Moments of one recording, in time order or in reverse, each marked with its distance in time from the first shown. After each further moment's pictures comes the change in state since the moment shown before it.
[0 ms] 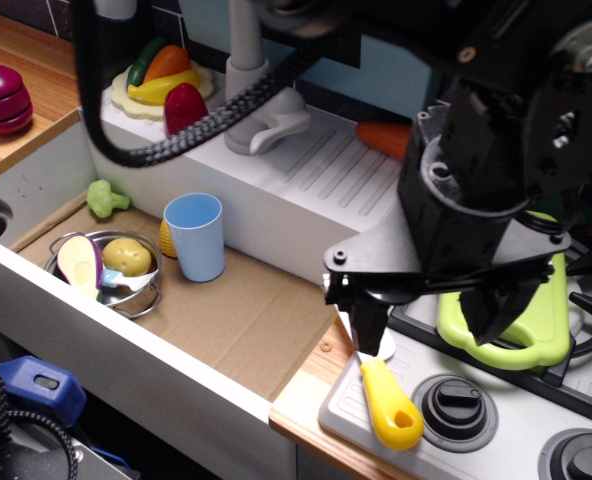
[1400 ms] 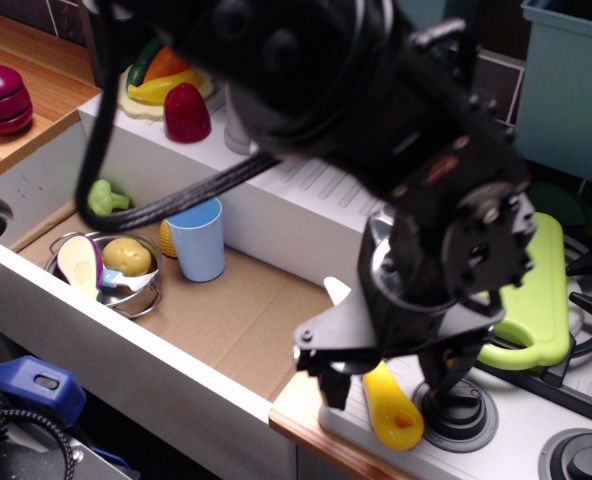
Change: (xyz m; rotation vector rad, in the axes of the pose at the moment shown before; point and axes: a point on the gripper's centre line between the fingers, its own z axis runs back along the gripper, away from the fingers) arm 0.000 0.018 -0.060 -0.002 -0.003 0.055
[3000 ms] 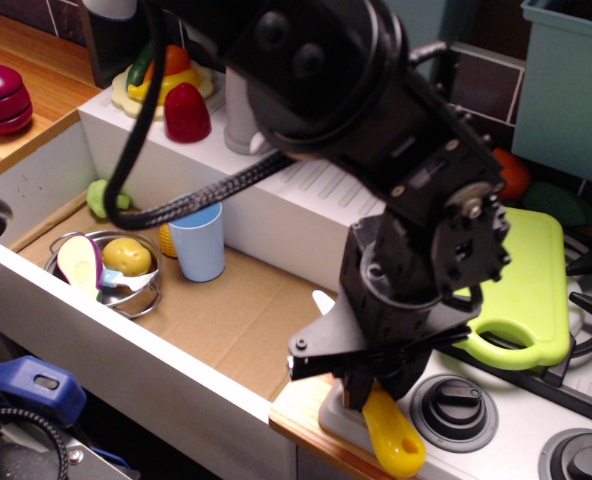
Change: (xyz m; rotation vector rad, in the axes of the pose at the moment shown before) arm 0.007 -0.001 -0.004 0.062 0.038 0.088
